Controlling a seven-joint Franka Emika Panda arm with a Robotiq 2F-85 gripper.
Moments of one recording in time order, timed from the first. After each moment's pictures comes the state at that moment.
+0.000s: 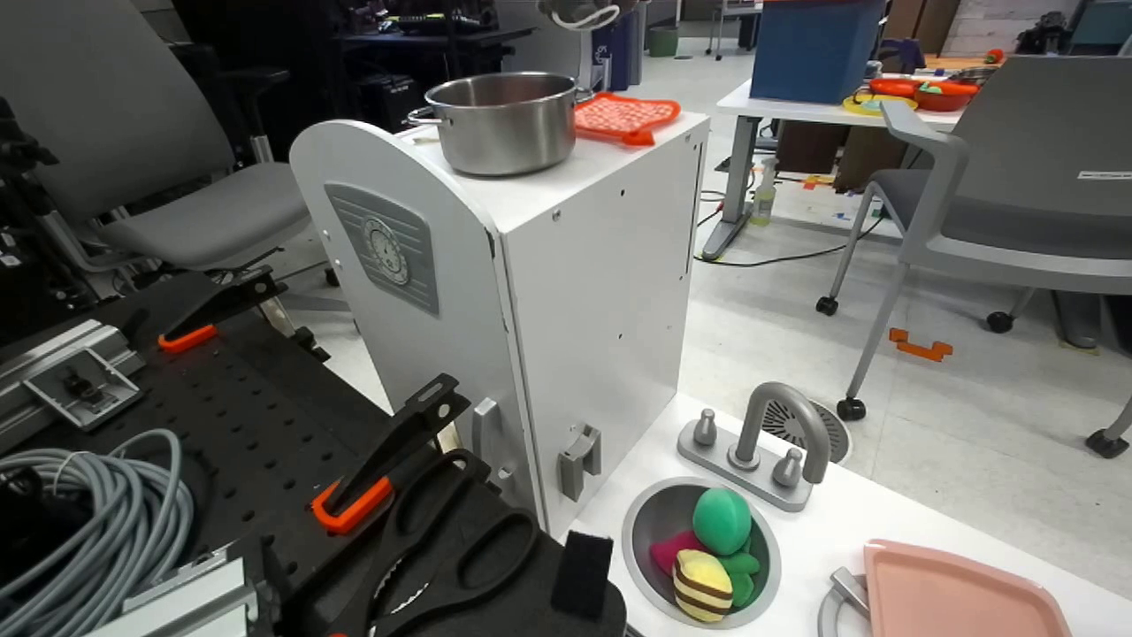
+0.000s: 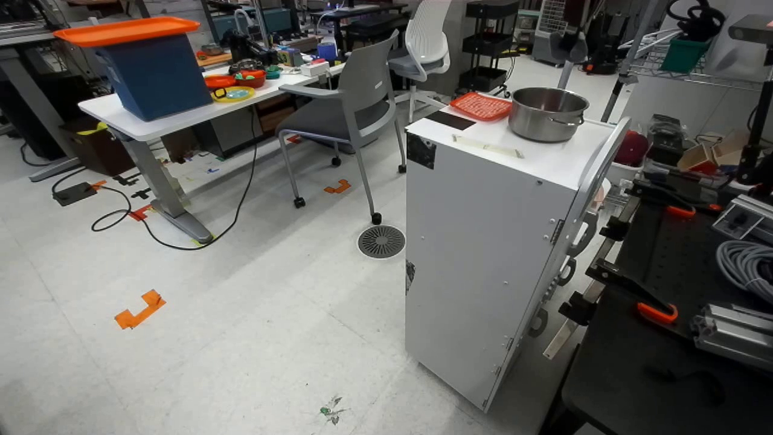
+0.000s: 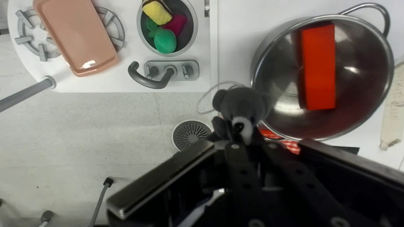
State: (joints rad) arm -0.08 0.02 -0.08 -2.26 -0.11 2.42 -0.10
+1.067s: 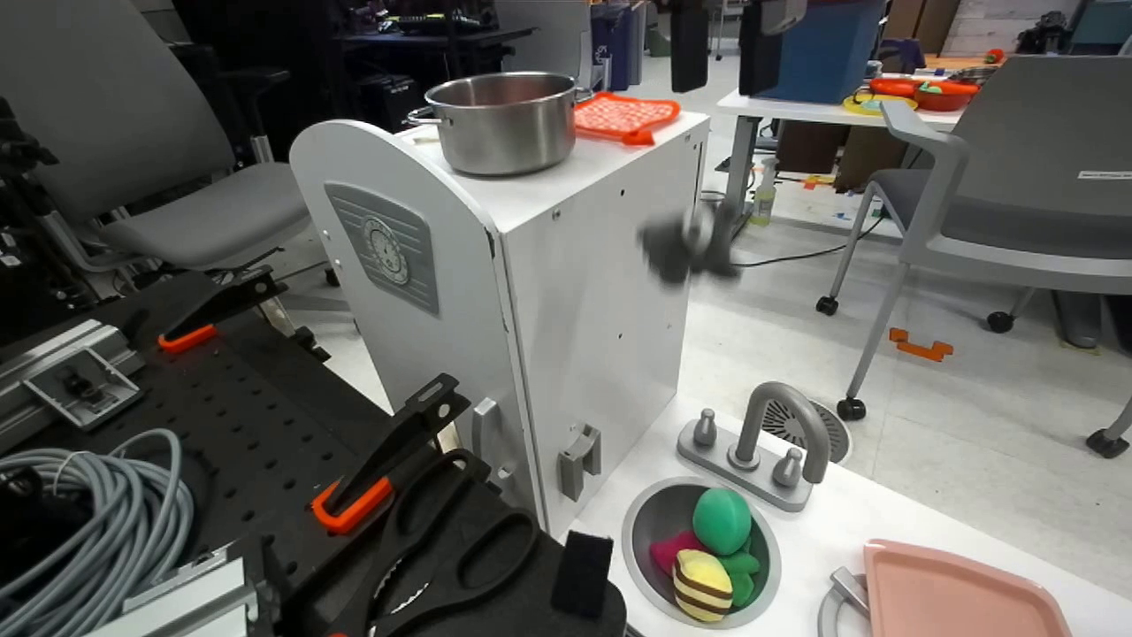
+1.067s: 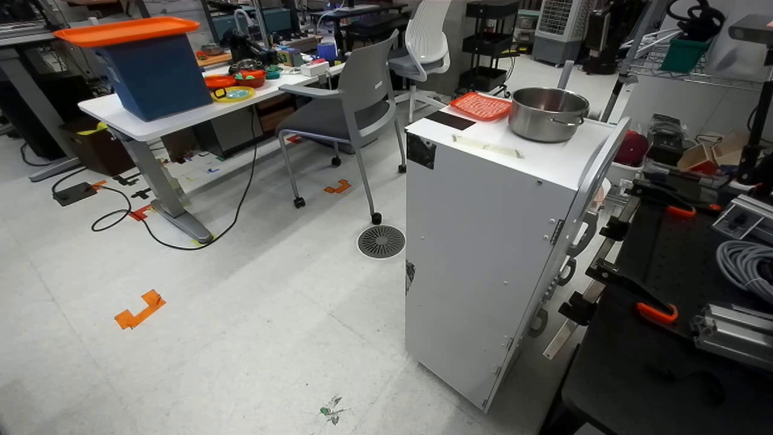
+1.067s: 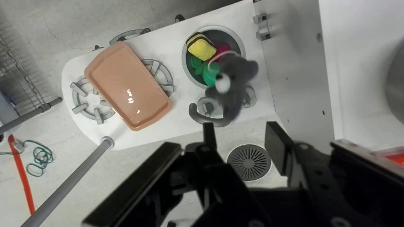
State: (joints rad) arm -0.18 0.13 -0.19 -2.23 -0.12 2.42 -0.02
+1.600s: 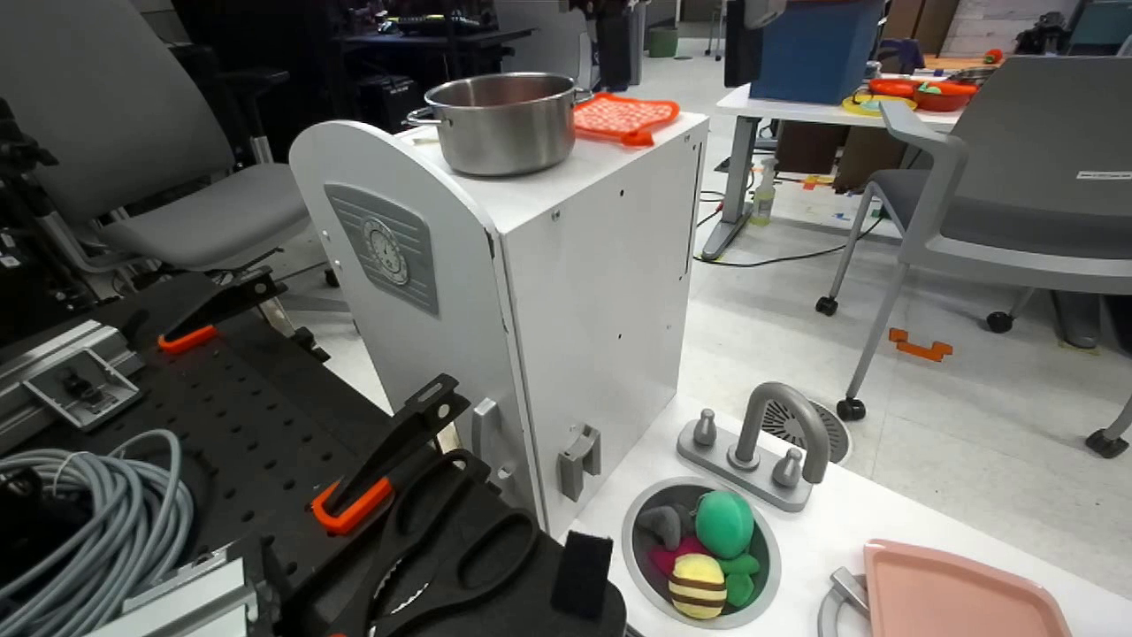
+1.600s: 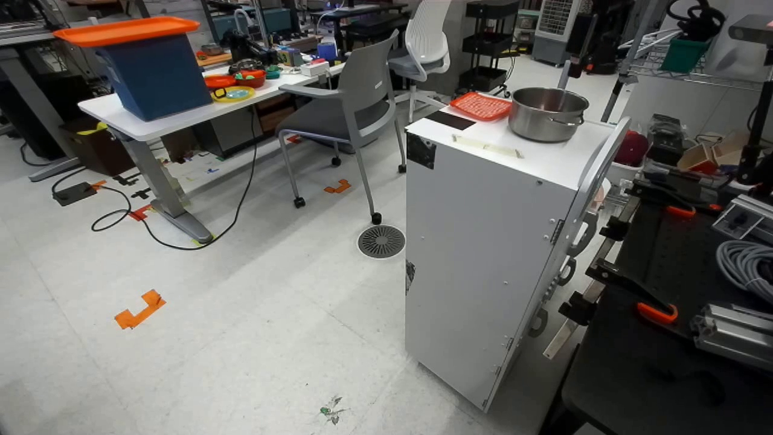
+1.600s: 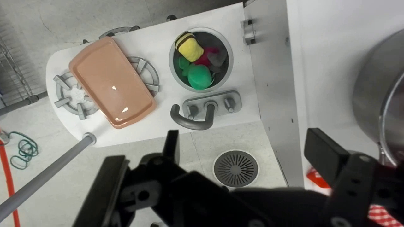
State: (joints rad) arm -0.13 0.16 -0.16 -2.22 -0.14 2.42 -0.01
